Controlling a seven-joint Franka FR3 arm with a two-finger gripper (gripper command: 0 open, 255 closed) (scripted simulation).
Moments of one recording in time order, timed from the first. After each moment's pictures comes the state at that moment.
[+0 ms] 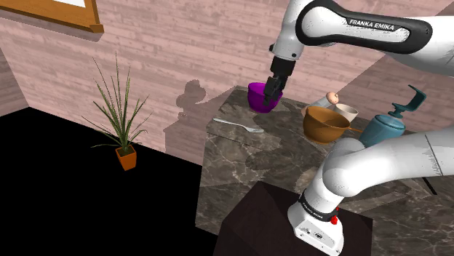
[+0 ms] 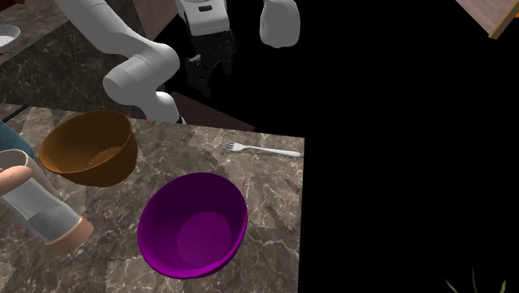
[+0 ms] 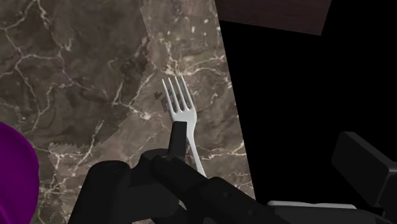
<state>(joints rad) 0.01 -0.77 -0.06 -2.38 0.02 1.60 -0.10</state>
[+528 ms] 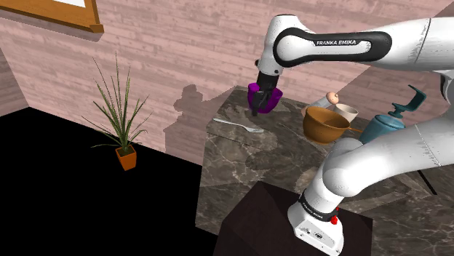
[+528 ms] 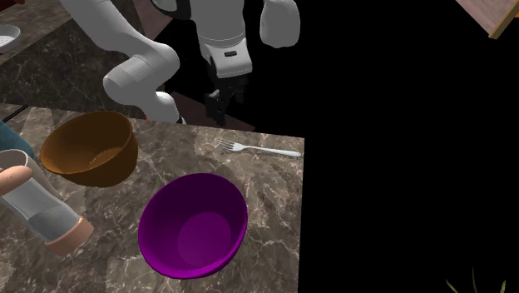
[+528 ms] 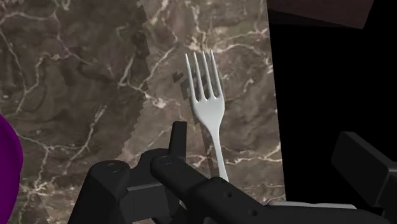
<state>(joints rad) 0.02 -0.64 -0.07 -2.46 -0.03 1.79 -0.15</state>
